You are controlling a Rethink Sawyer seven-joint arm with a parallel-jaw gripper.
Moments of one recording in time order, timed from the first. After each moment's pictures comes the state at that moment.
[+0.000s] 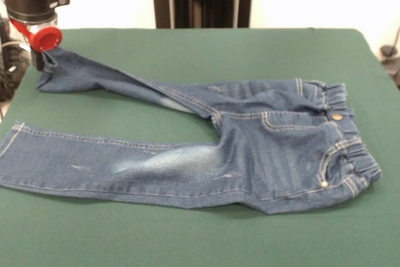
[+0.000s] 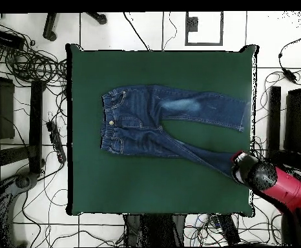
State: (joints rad) arm -0.65 -0.47 -0.13 1.62 -0.22 0.34 2.09
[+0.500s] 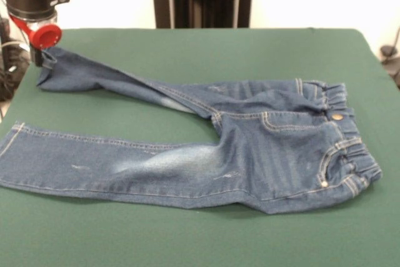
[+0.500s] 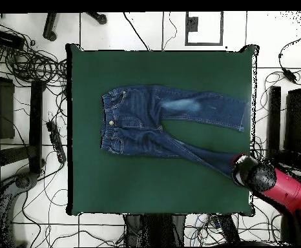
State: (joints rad) arm -0.63 -0.47 -0.17 1.62 -0.22 0.34 2.09
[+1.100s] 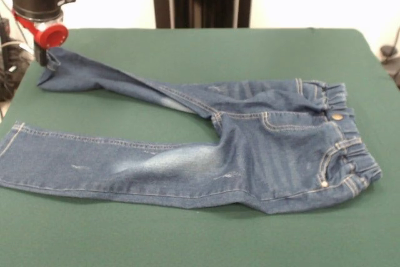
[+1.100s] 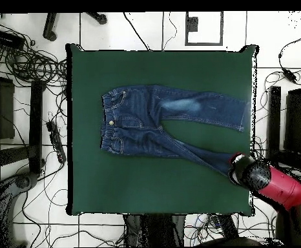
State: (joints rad) arm -0.58 -0.47 -0.20 1.61 -0.22 0.34 2.09
